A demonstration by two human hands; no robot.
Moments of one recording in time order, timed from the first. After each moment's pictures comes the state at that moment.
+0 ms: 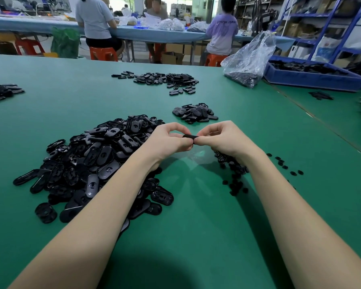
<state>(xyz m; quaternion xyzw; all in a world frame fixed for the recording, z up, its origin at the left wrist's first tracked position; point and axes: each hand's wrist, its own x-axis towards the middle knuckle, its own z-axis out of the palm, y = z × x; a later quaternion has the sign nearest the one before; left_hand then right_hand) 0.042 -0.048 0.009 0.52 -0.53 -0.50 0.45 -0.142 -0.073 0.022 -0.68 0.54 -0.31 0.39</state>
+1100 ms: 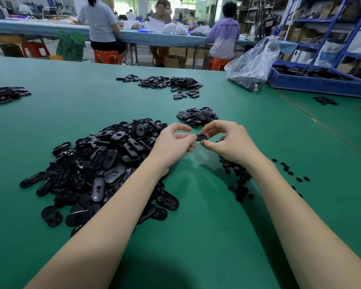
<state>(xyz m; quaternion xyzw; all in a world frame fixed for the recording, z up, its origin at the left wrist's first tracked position) 0.034 -0.055 0.001 0.54 -0.49 -0.46 0.51 -0.144 -0.083 0.014 -0.76 0.52 -0.33 0.20</state>
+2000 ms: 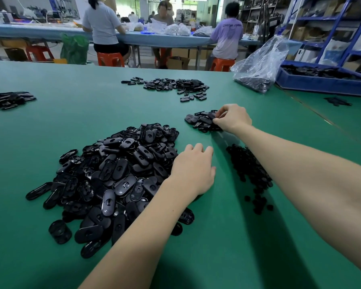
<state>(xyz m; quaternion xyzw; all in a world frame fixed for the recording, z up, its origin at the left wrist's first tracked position) 0.019 -0.038 -0.004 0.61 -0.79 -0.01 0.10 -0.118 -0.204 0.020 -0.66 0.69 -0.28 0.13</state>
